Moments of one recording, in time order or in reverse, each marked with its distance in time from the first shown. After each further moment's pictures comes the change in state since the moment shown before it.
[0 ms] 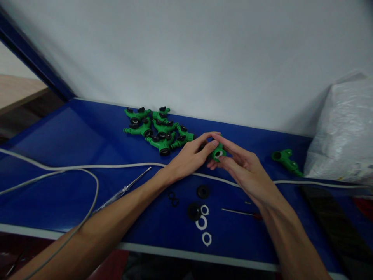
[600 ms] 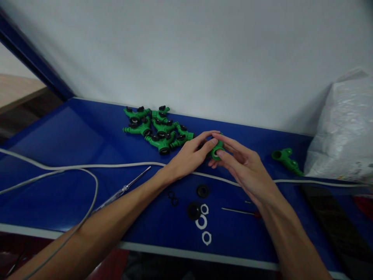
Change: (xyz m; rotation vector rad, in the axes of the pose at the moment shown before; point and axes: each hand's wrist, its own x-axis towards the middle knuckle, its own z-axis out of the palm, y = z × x) left_hand 0.003 -0.006 0.000 -0.002 0.029 0.020; right_hand 0.003 0.002 0.003 0.063 0.061 -0.024
